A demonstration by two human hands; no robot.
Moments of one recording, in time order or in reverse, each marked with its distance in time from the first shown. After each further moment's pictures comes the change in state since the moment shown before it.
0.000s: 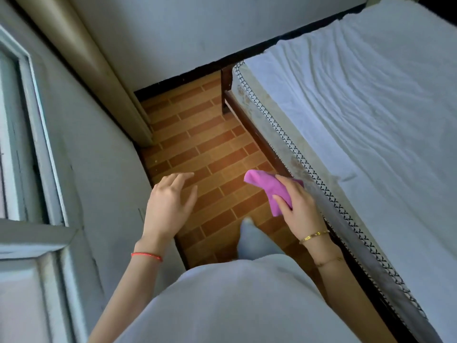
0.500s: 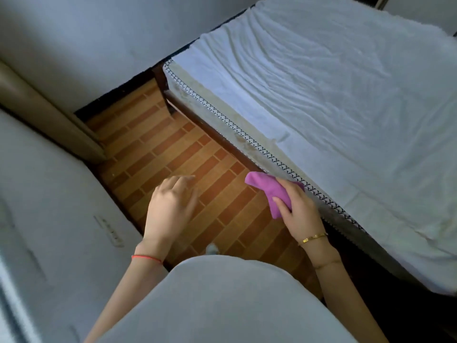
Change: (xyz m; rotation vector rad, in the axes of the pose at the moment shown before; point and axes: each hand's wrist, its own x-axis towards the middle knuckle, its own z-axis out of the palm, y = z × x) left_hand -0.122 0.144 0.071 -0.001 -0.106 0.287; right_hand -0.215 0.100 -0.082 -0.003 0.158 0.252
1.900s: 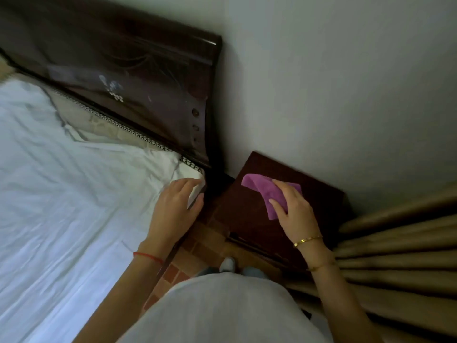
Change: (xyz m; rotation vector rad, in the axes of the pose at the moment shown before) left_hand -0.071 0.557 0.285 -0.320 -0.820 1.755; right_hand -0.368 0.189 -0.142 -0.043 1.150 1.451
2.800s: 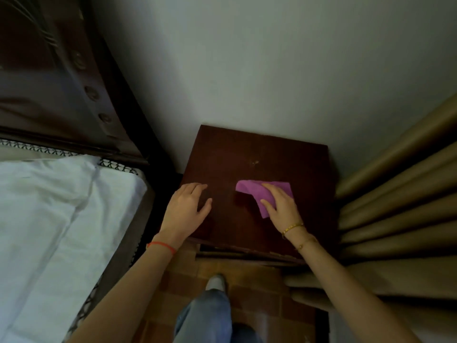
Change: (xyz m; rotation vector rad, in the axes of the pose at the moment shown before) left_hand 0.031 -0.065 0.337 -0.058 -0.297 0.236; right_hand -0.007 0.257 0.212 0.002 0.091 0.294
